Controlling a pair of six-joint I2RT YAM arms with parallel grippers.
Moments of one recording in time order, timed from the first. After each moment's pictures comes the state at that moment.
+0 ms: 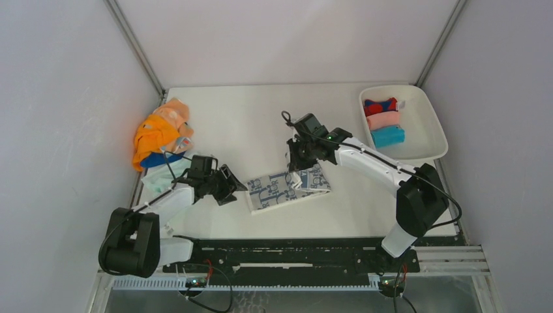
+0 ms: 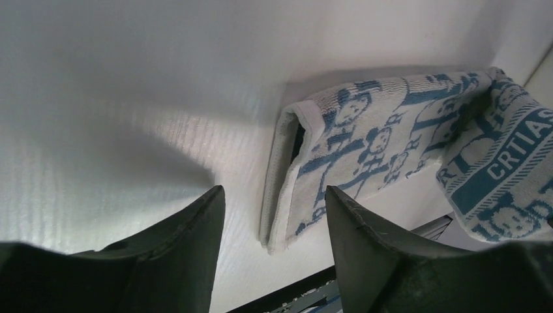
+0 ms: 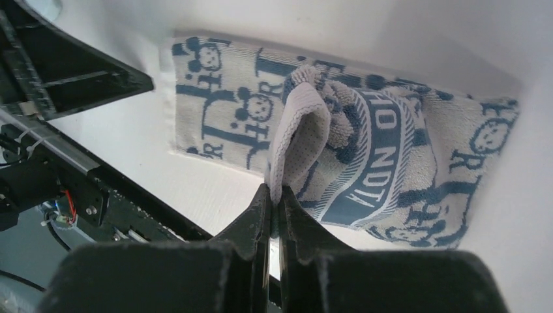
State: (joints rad) left arm -0.18 1.22 0.50 -0.27 0.35 -0.84; right arm 0.70 1.62 1.29 -0.66 -0.16 0.42
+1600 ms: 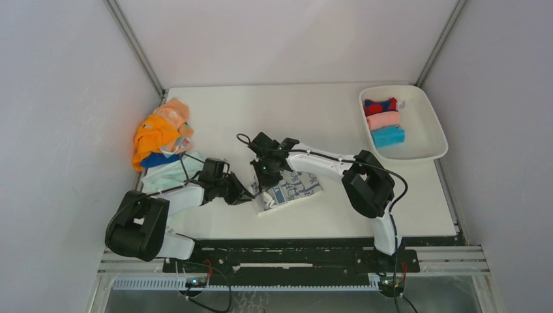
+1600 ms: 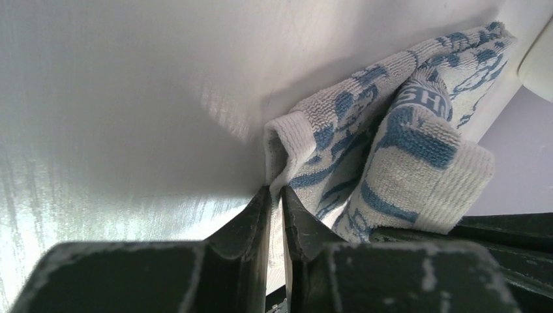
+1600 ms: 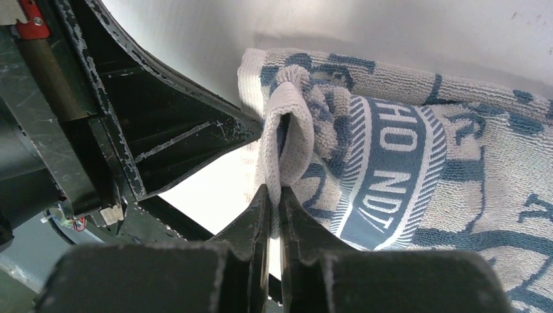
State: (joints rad) left arm -0.31 1.38 0.45 -0.06 0.40 -0.93; right arm 0.93 2.03 1.59 -0.71 -0.19 0.53
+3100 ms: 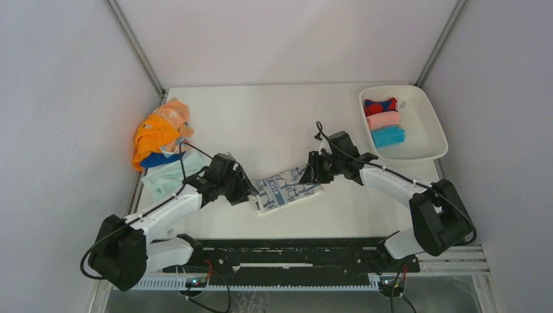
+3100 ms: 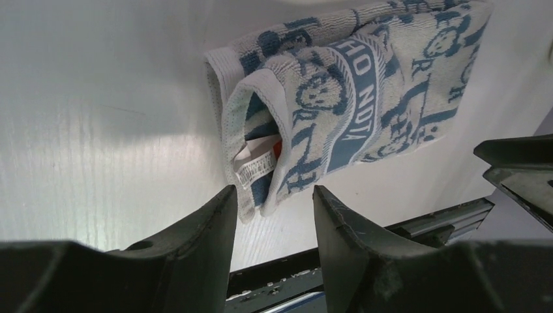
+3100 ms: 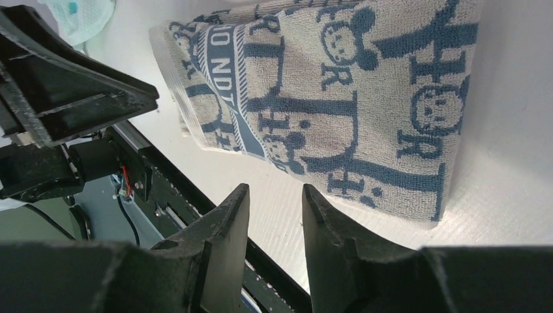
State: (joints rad) left arm -0.52 1.13 0.61 -0.42 0.13 -0.97; right arm 0.51 1.44 0.83 -0.28 -0.48 0.53
